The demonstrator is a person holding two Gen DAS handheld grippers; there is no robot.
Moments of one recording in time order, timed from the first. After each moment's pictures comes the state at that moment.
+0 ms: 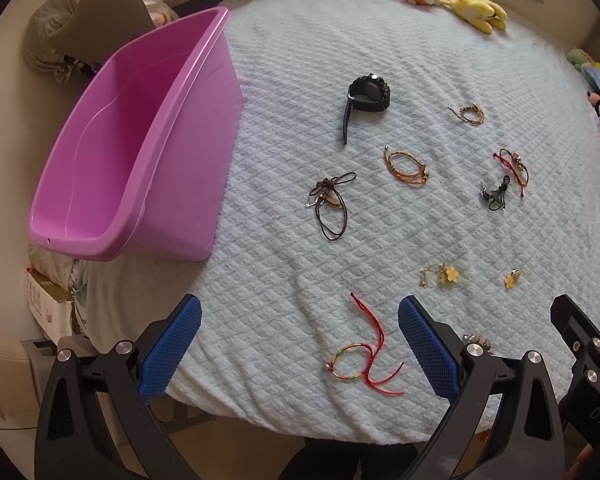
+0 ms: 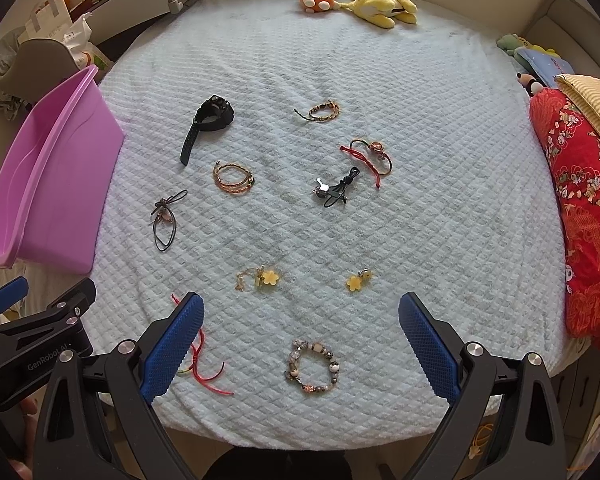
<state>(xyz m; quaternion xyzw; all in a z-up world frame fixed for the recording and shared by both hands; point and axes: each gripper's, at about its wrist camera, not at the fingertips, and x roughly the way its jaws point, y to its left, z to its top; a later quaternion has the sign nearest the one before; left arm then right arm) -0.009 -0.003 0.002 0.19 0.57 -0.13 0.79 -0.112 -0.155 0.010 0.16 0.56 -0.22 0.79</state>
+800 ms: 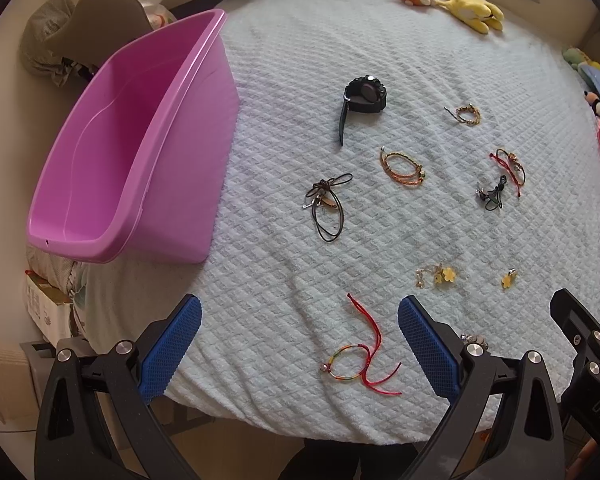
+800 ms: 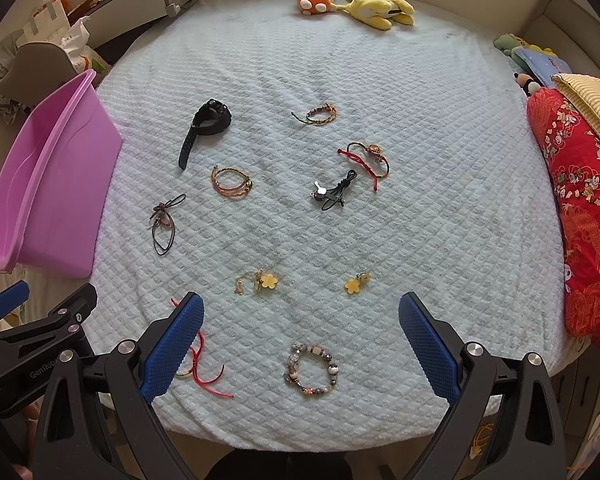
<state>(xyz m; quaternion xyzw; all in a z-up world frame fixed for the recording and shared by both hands) -0.010 -0.006 0.004 0.19 0.56 -0.13 0.79 -0.111 -0.159 0.013 0.17 0.55 -0.22 0.79</state>
